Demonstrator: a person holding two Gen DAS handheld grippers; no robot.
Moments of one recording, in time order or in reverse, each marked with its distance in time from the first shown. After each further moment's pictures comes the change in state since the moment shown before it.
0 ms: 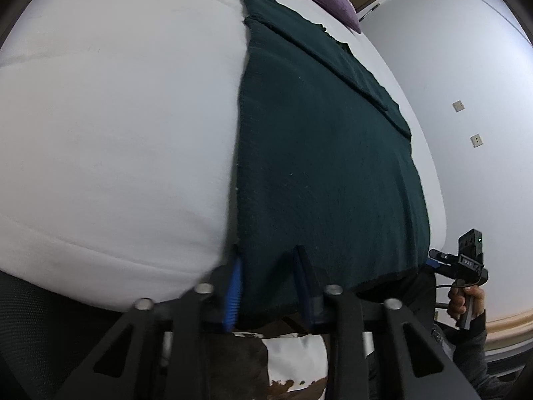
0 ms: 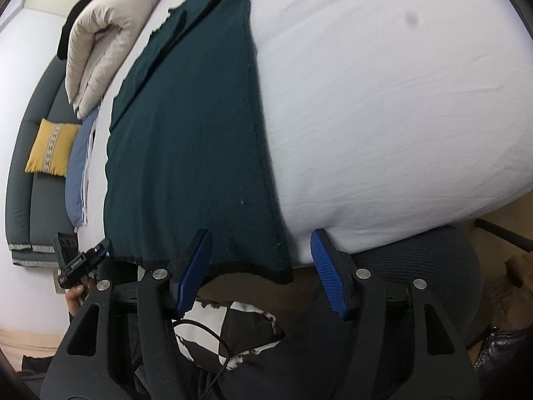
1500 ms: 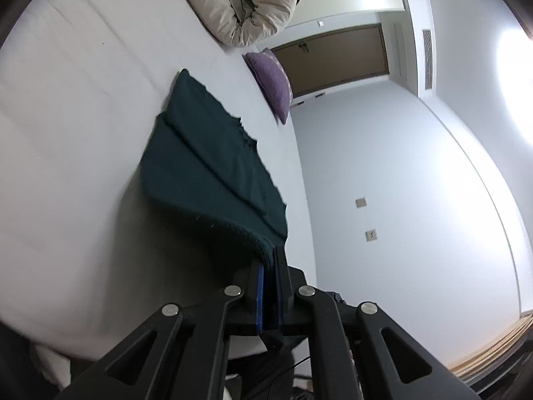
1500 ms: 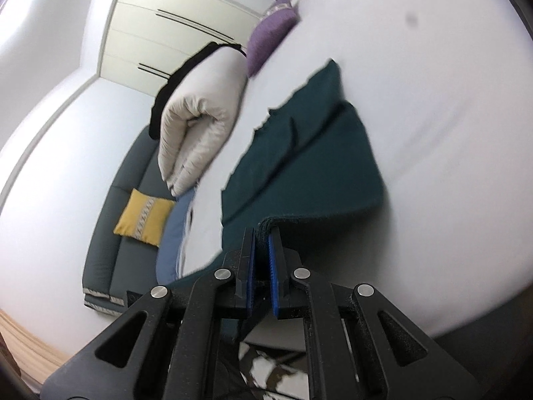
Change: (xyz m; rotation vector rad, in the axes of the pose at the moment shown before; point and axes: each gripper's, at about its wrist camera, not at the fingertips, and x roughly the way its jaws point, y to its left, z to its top) left arm -0.070 -0.029 0.073 -0.258 -0.297 -0.532; right arm -0.089 0.057 0.060 0.030 -0.395 0.430
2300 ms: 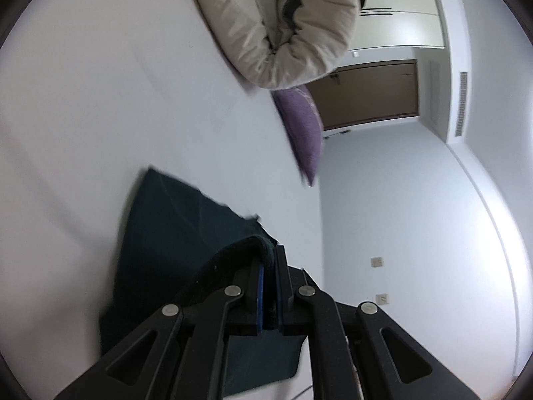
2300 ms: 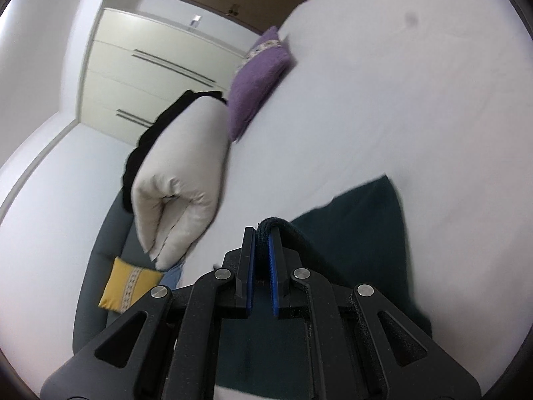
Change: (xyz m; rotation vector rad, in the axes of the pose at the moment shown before) left arm 0.176 0.044 0.219 -0.111 -0.101 0.088; right arm 0.193 -0.008 0.237 0.092 -0.174 -0.068
